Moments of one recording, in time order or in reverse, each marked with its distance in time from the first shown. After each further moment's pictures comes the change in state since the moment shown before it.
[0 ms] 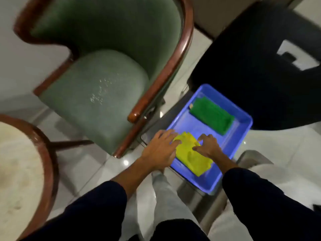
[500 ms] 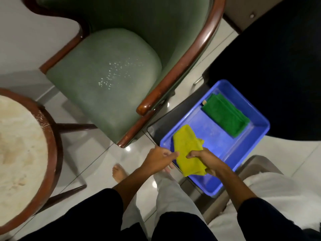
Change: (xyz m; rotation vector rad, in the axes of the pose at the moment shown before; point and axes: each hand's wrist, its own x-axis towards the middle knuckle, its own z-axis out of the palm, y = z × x) left_hand -0.027 -0.002 0.018 -1.107 -0.250 -0.975; right_hand -0.032 -0.042 0.011 0.880 -0.558 0.211
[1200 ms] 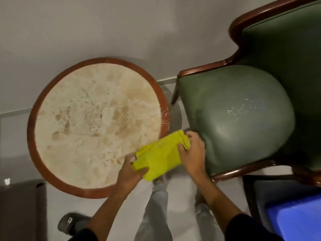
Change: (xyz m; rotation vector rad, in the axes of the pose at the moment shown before) left_hand -0.127 -0.316 -0.284 -0.735 0.850 -0.072; right_hand 0.060 -0.053 0.467 -0.946 0.322 -0.867
